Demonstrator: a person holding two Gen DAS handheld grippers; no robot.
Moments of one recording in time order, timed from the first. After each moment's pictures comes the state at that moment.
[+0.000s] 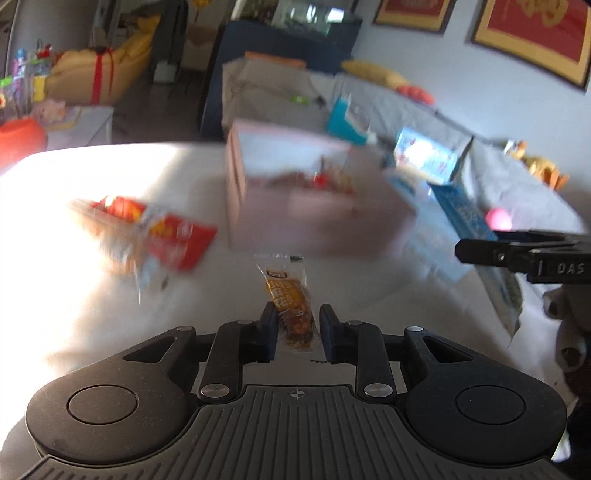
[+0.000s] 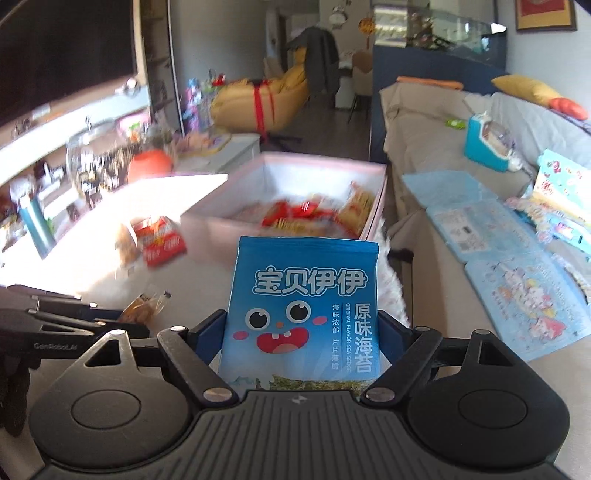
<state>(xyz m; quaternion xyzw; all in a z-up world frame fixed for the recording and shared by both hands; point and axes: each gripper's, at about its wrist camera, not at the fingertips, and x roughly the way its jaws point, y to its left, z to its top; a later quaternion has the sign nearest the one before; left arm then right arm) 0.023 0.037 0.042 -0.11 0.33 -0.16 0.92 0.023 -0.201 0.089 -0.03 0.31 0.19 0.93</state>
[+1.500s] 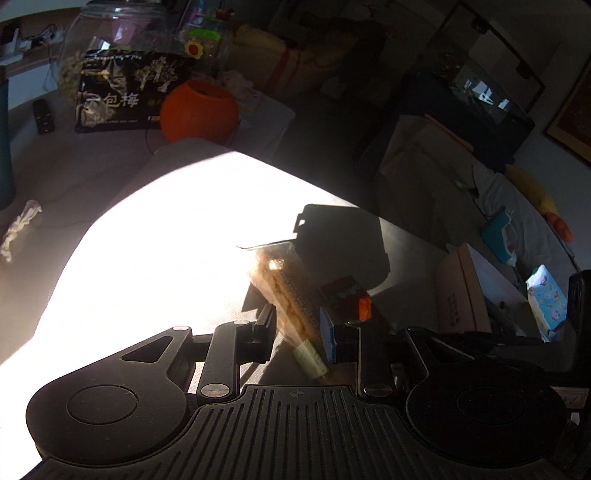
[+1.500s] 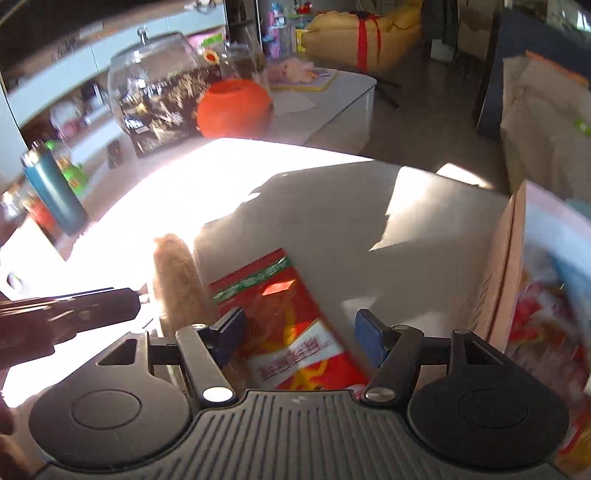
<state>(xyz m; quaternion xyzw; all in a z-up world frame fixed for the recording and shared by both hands) 0.079 0.198 0.034 -0.27 0.33 0.08 0.90 0.172 0.073 0.025 -0.10 0.44 0.32 0.83</state>
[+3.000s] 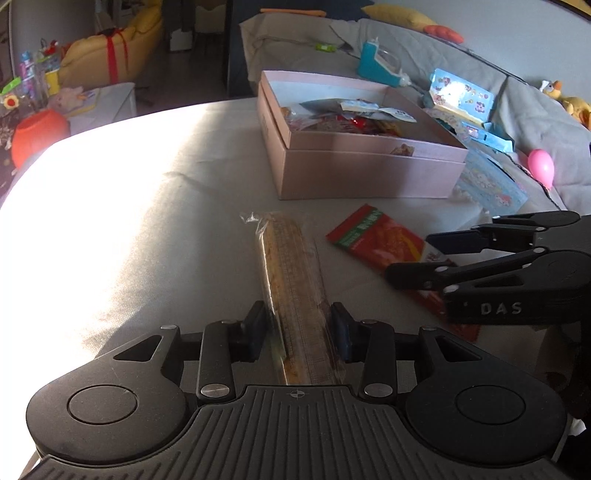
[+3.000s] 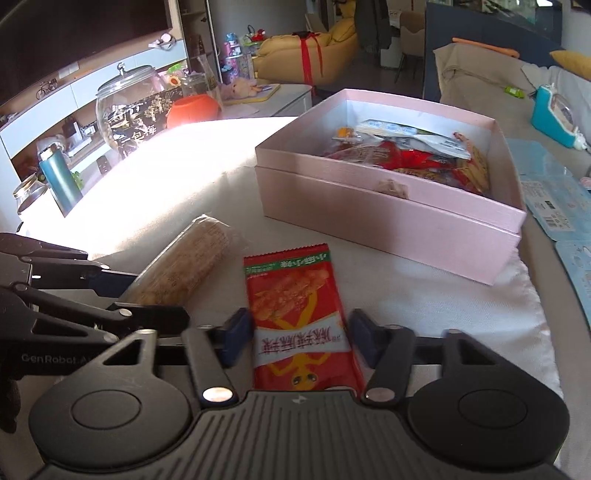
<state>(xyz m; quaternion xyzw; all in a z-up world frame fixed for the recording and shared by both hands) 0.033 0.033 0.026 -0.03 0.43 -0.11 0.90 0.050 -0.108 0.020 -0.05 0.40 0.24 0.88</state>
